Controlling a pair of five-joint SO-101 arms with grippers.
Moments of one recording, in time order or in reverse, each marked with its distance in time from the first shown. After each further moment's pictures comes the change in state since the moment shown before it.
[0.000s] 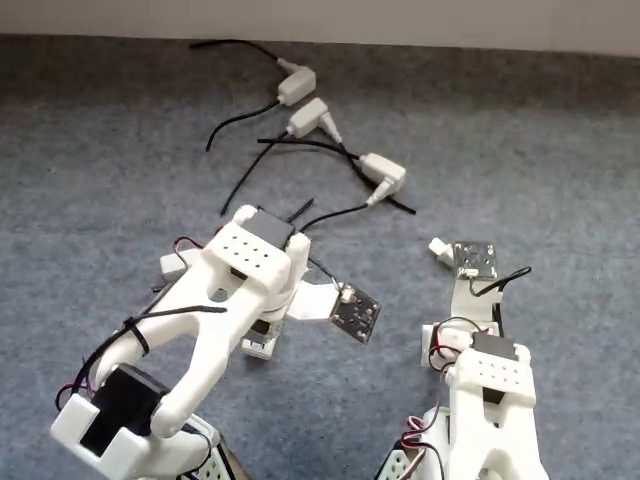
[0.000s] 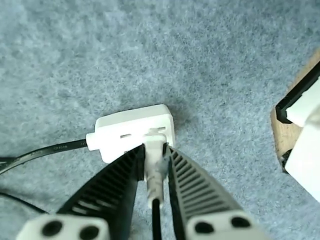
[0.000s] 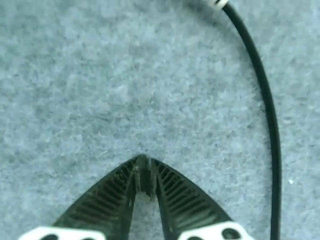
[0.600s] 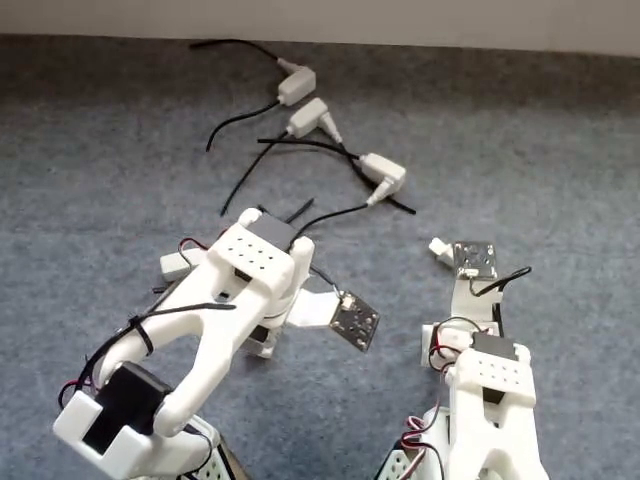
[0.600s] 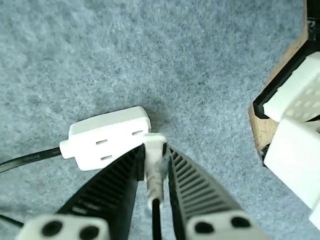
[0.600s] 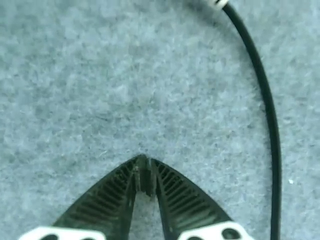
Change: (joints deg) left arm 1.8 0.3 0.4 2.7 0.0; right arm 0.0 0.0 0.0 0.0 0.0
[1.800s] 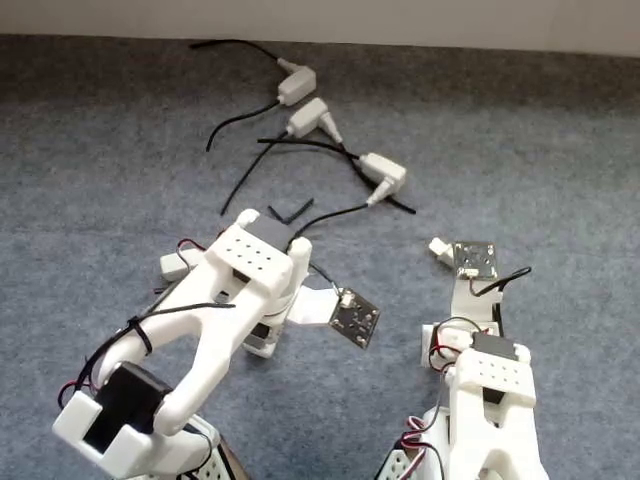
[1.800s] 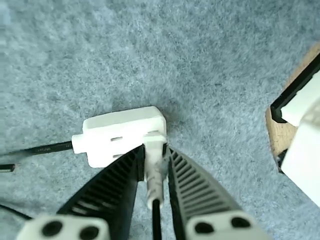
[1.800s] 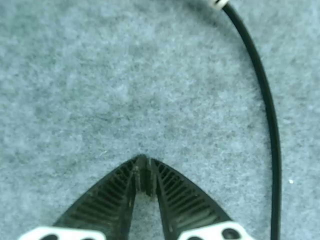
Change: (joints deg) left arm -0.3 0.0 1.3 -3.3 0.0; right arm 0.0 0.0 0.0 0.0 0.0
